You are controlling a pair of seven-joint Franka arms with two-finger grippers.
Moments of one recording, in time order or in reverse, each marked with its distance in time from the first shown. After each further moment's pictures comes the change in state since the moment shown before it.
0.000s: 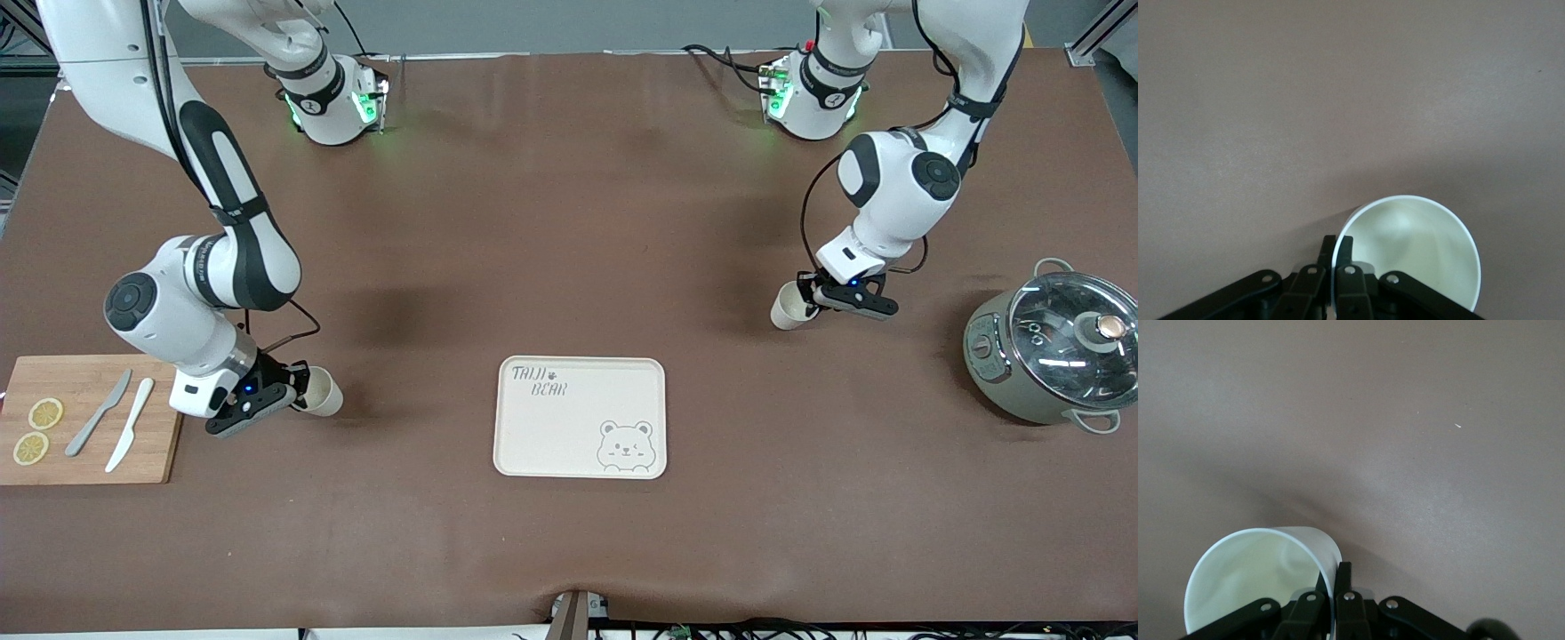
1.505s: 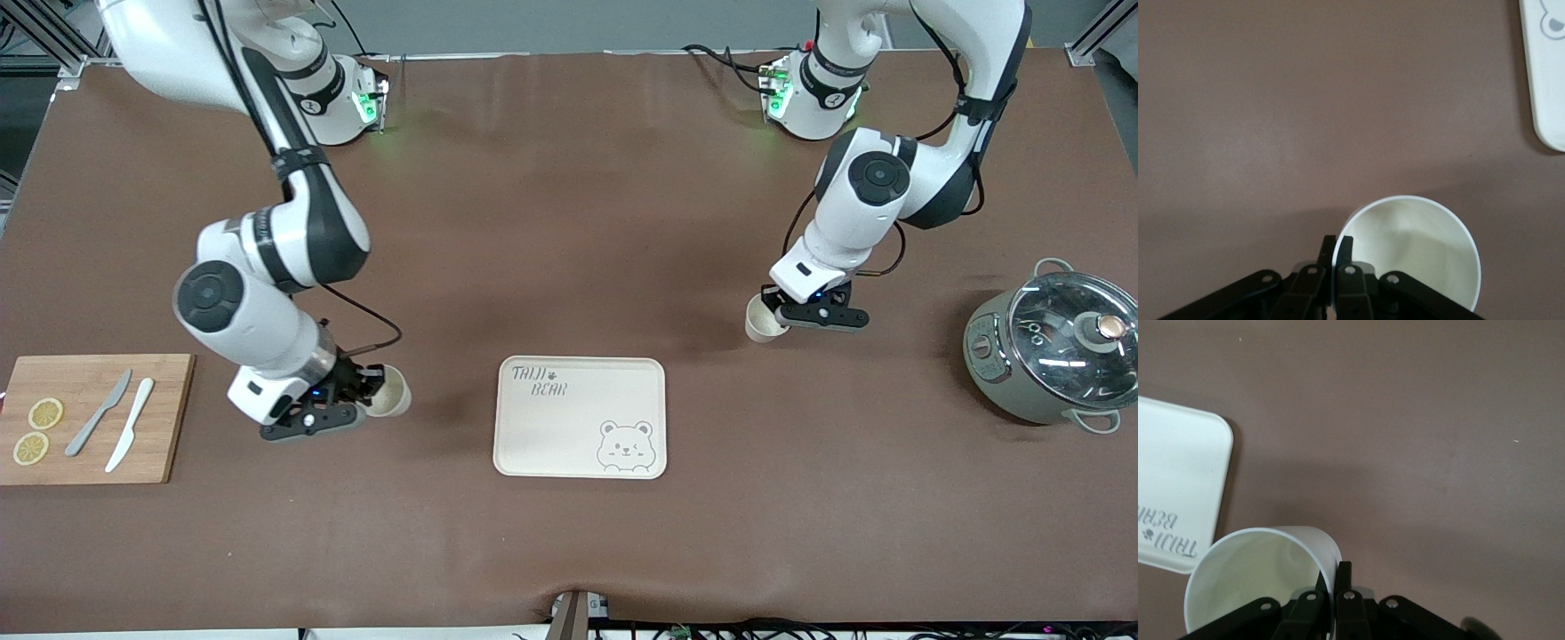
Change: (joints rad) left arm -0.116 -0.039 0.001 0.204 0.429 -0.283 -0.639; right arm 0.188 -0.019 -0.002 0.292 -0.113 -0.380 0.593
